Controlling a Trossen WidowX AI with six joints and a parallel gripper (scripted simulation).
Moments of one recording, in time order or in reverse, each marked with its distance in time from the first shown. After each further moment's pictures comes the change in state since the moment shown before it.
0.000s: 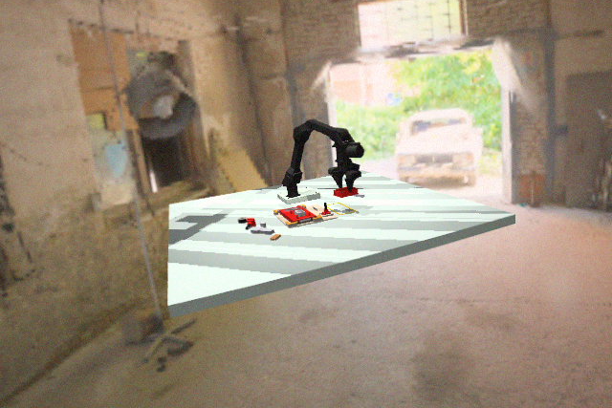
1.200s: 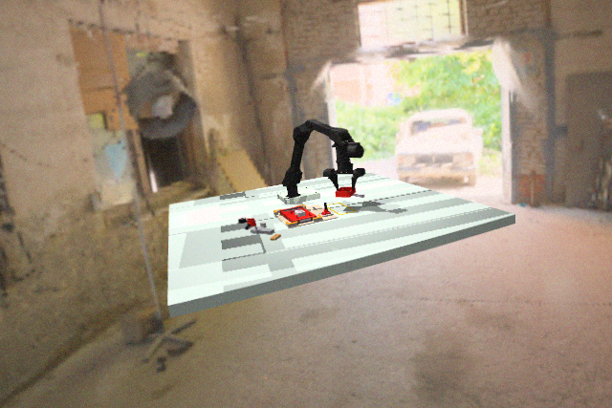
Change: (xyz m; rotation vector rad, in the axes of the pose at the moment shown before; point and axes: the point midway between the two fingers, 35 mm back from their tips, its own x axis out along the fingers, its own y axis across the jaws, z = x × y) arm 0.000 0.000 -0.001 -0.642 -0.003 0.000
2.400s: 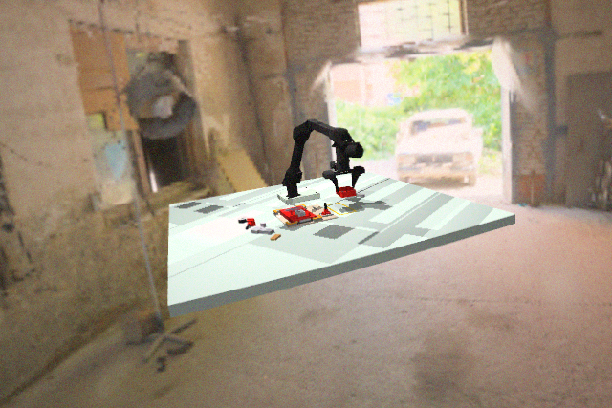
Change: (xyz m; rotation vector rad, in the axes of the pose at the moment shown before) arm -0.001 0.001 0.000 -0.642 -0.002 -0.002
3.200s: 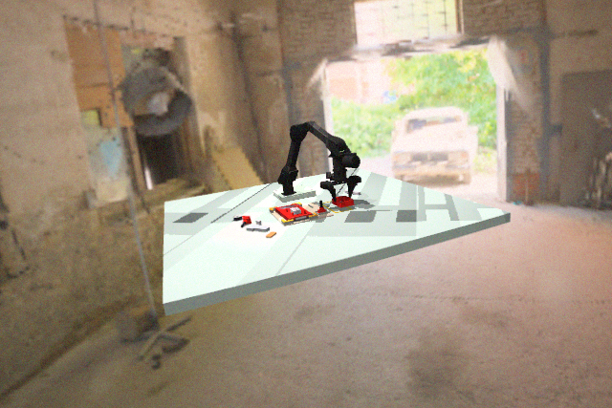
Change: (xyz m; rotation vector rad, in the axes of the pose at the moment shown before) arm 0.056 -0.001 -0.002 -0.124 0.012 -0.007
